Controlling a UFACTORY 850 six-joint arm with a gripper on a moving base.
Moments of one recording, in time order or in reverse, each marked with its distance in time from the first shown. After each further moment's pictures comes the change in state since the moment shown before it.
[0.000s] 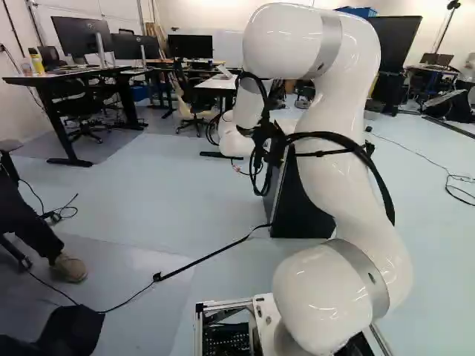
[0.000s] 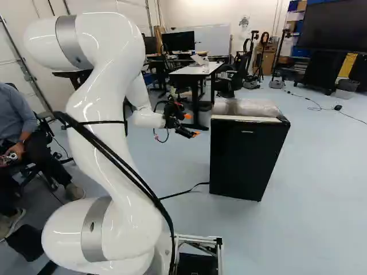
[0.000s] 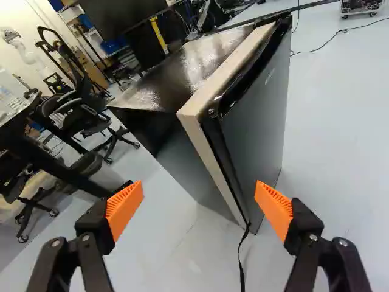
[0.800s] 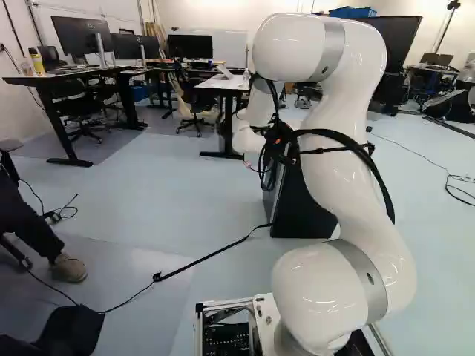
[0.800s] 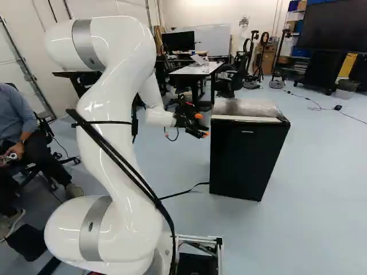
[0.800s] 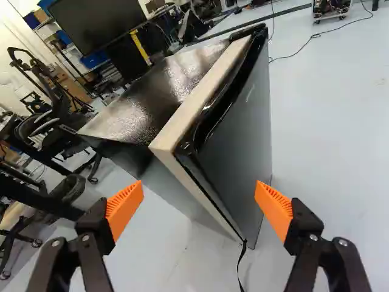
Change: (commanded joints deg) arm -6.3 -1.9 -2.8 0.0 0.0 0.0
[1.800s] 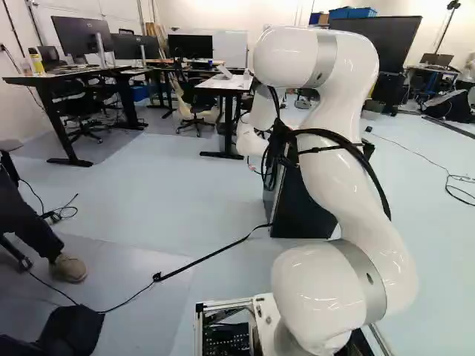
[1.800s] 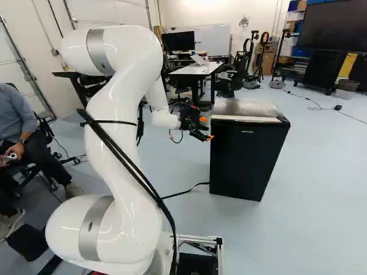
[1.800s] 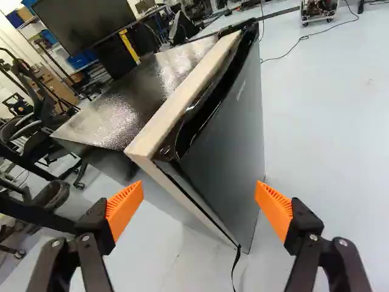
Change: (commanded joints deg) arm -1.8 -3.6 -1.9 0.0 0.0 0.0
